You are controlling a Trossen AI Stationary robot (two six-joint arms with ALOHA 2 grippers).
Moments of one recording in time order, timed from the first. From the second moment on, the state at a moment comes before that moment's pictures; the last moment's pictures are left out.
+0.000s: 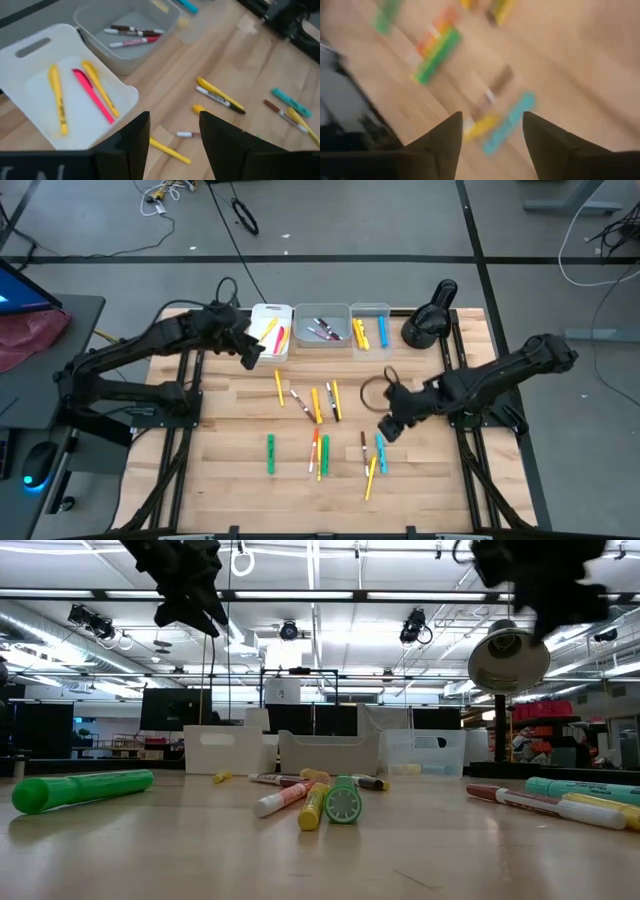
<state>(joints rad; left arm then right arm) 0.41 1.02 1.01 -0.72 -0.01 -0.35 0.35 1.25 1.00 -0.86 0.04 1.24</state>
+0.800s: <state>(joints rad) 0.12 1.02 1.01 -0.76 -0.15 -0.35 0.44 1.73 1.00 -0.72 -0.01 1.53</state>
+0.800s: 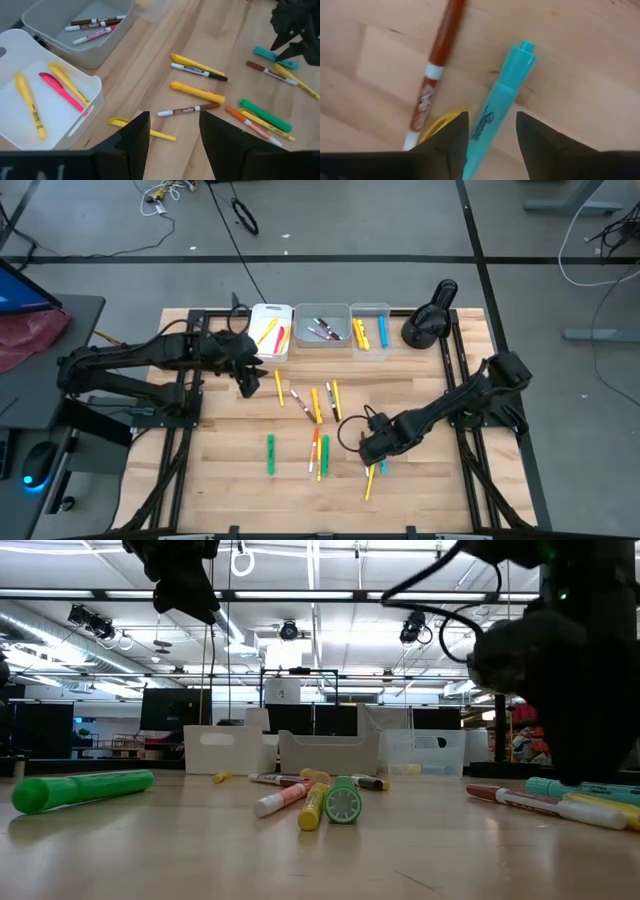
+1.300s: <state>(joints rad) 0.11 1.03 1.01 -0.75 -0.19 -0.35 0.42 1.76 1.00 -0.75 -0.01 1.57</state>
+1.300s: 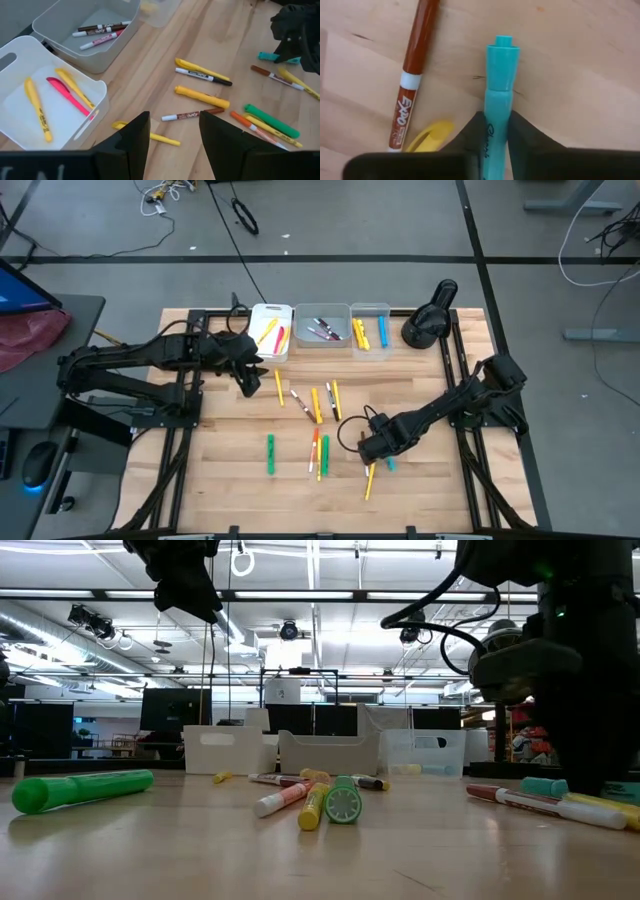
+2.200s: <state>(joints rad) 0.11 1.03 1.01 -0.48 -0.44 -0.36 -0.57 1.75 1.50 -0.79 0.22 0.52</state>
